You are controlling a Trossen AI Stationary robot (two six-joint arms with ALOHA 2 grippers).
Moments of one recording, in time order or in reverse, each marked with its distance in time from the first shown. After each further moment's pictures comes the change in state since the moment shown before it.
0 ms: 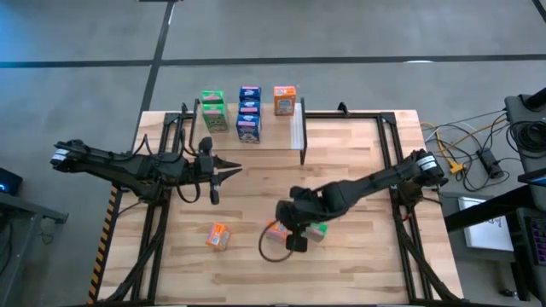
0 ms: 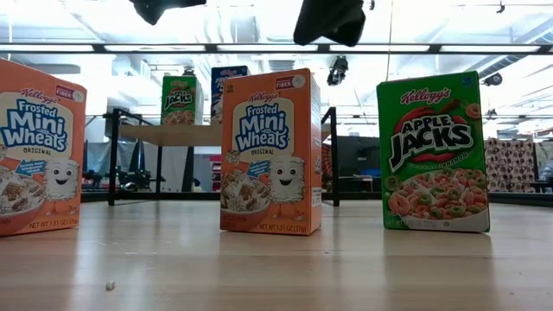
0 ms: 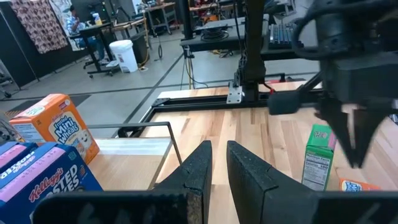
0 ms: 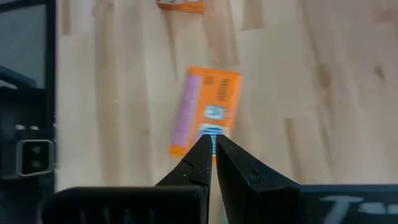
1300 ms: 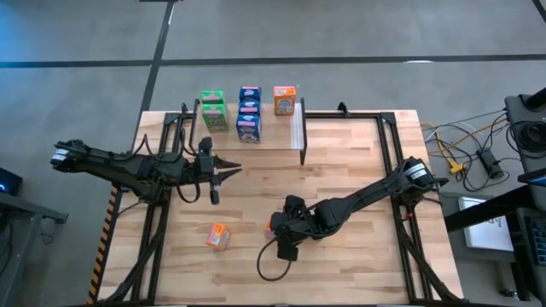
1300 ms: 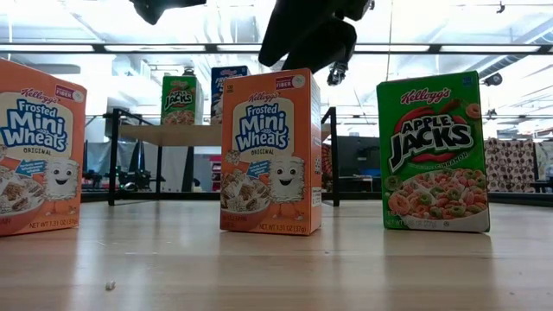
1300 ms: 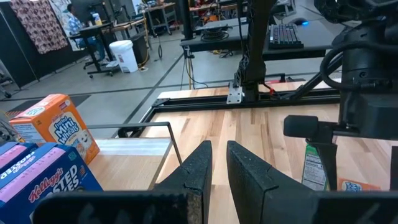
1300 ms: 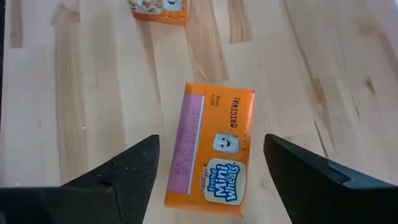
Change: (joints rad) left arm 0.000 -0.001 0.000 0.001 0.000 0.001; right arm 0.070 0.106 -0.018 0.119 0.201 0.048
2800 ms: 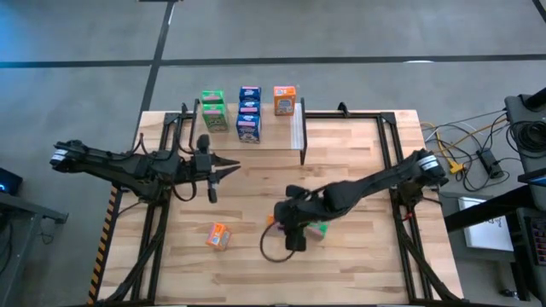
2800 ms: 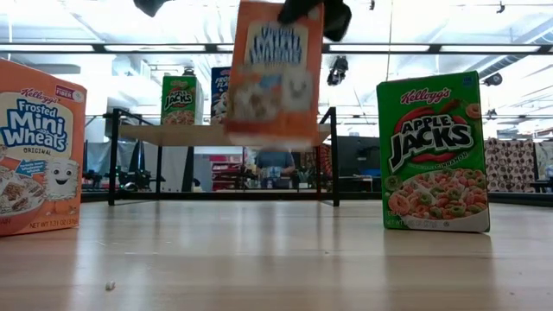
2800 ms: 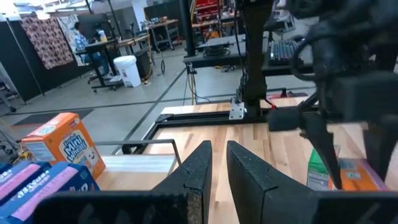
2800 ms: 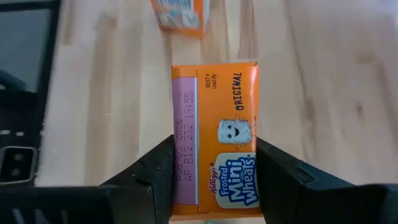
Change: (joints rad) left arm 0.000 -0.021 0.000 0.048 0.000 0.034; right arm -0.078 -0.123 -0.013 -0.033 -0.157 -0.166
